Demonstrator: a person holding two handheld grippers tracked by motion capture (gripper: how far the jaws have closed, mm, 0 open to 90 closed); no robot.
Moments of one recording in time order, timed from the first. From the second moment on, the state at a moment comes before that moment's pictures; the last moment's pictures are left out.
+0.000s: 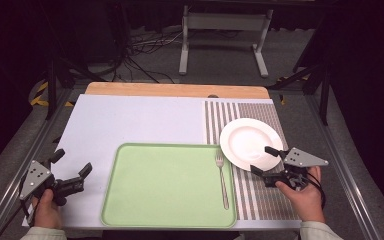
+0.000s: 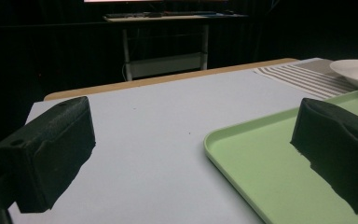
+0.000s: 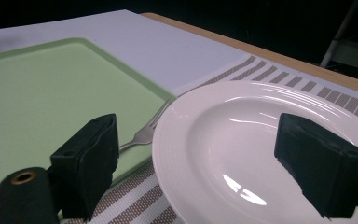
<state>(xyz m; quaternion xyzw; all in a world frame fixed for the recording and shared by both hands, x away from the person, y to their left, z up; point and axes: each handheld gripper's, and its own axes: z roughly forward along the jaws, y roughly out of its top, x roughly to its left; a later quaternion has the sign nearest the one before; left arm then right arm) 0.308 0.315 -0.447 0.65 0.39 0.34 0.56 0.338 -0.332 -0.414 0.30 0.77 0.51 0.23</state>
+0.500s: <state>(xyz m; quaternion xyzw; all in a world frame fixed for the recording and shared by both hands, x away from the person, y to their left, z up) 0.308 0.315 -0.450 0.65 0.40 0.34 0.56 0.326 -0.357 -0.447 0.34 0.75 0.52 0.23</state>
